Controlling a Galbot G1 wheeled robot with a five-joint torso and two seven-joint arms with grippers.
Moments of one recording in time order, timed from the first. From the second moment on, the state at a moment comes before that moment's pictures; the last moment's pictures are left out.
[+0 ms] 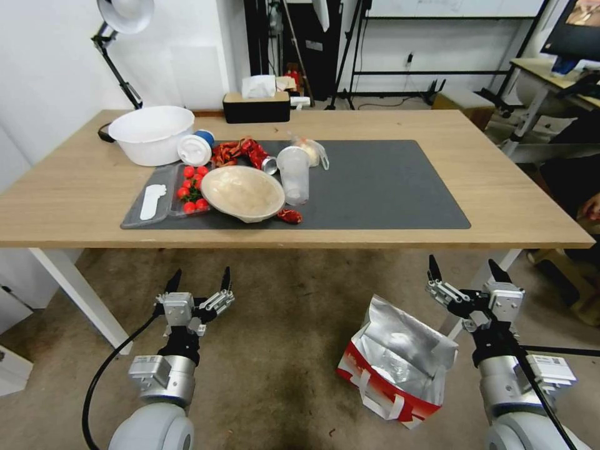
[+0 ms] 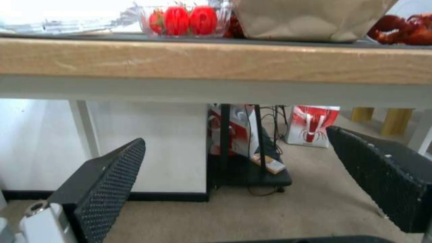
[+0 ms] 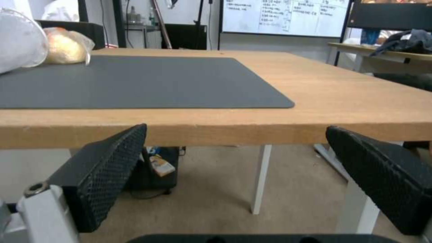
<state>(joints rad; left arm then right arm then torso) 1.68 -1.50 -0.53 -2.19 -0.16 -0.02 -0.02 -1.74 1.55 0.70 2.39 0.08 -0.14 -0.02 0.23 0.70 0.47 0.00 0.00</state>
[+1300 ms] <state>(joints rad) 1.68 -1.50 -0.53 -2.18 -0.16 -0.03 -0.01 -1.74 1.54 0.69 2.39 0.09 -0.12 -0.02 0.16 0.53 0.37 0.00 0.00</state>
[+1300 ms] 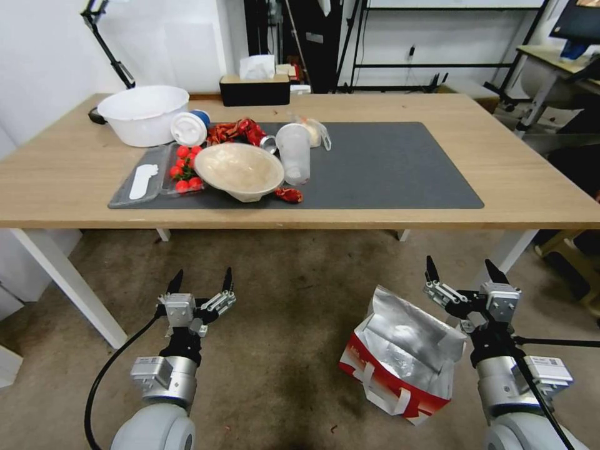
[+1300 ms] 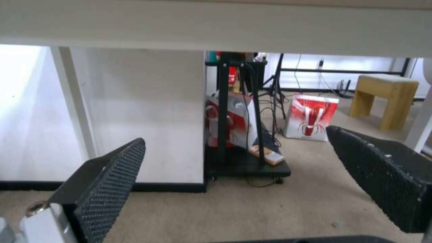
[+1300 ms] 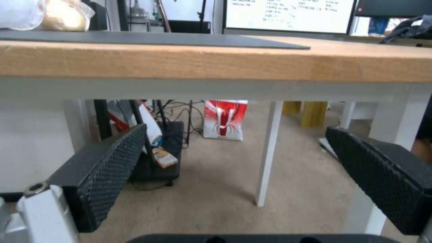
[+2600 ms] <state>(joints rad) 1.69 -1.51 -0.53 -2.17 -0.16 -0.05 0.00 -1.74 1.54 0.69 2.38 0.09 -0.12 -0.02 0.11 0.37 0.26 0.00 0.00</state>
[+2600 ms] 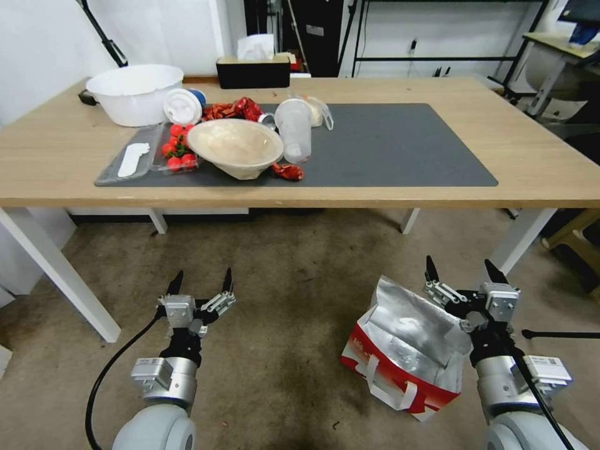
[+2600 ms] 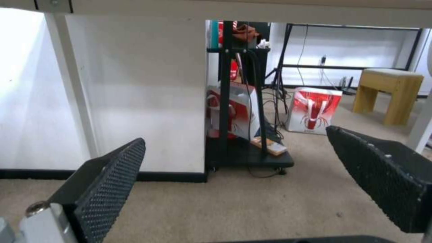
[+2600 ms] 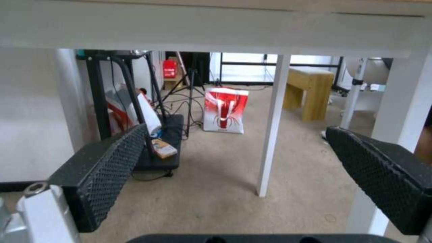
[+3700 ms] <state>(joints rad) 1.69 -1.51 -0.53 -2.17 -0.16 -0.05 -0.01 -1.74 1.54 0.69 2.38 0.09 -0.11 -0.02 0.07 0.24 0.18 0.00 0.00</state>
